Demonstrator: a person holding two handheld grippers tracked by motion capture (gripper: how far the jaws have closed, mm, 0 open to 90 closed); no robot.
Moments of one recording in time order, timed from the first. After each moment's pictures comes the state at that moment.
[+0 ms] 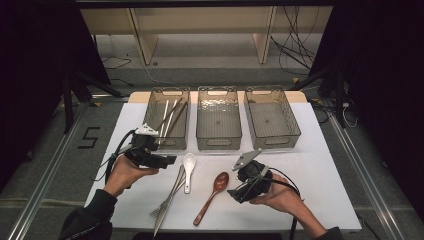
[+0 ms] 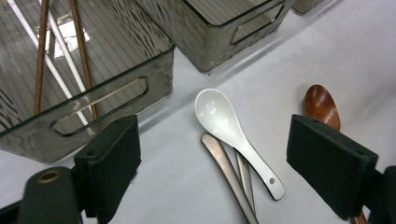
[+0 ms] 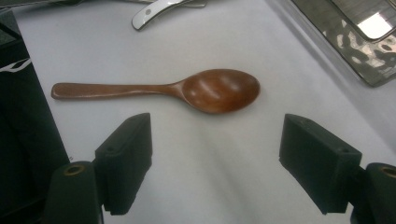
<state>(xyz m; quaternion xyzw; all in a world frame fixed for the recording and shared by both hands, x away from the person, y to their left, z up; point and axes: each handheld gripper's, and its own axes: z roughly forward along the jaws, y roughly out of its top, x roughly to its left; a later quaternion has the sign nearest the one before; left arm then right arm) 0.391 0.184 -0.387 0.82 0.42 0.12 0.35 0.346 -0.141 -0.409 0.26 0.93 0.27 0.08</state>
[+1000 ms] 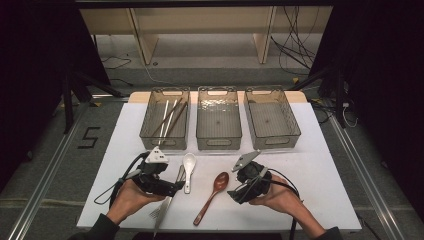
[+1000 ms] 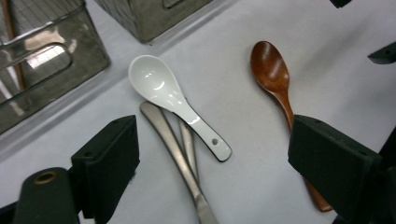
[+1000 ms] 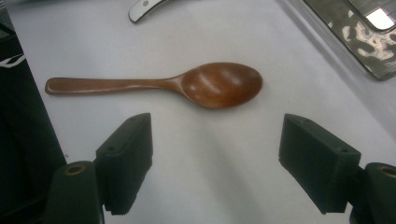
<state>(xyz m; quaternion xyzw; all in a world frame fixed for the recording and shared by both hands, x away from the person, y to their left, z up) 0.336 0.153 -0.405 0.85 0.37 0.11 0.35 0.347 -0.142 -0.415 0.26 0.93 0.26 0.08</state>
